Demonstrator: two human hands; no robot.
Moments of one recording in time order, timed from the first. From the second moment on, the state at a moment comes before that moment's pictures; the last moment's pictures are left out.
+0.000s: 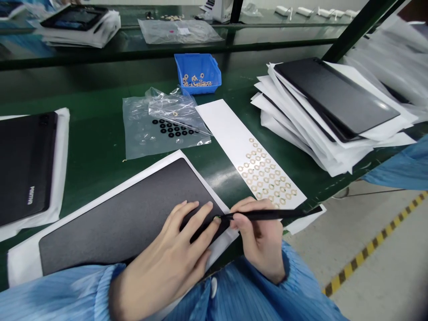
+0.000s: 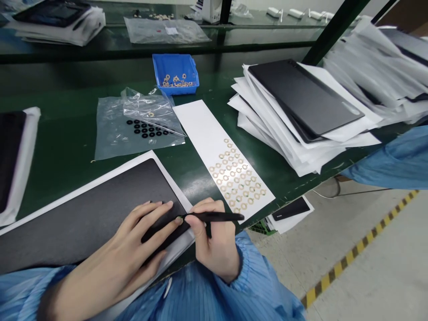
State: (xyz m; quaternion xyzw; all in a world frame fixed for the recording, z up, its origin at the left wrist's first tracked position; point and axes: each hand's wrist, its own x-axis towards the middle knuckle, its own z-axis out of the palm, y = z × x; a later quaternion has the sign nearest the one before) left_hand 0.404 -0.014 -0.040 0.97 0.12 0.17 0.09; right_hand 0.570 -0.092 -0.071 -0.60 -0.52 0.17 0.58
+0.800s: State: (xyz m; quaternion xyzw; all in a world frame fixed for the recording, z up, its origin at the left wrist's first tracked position) left_hand 0.402 -0.015 -0.050 0.96 0.19 0.18 0.07; right_hand 0.568 -0.094 -0.080 -0.56 -0.55 0.14 0.61
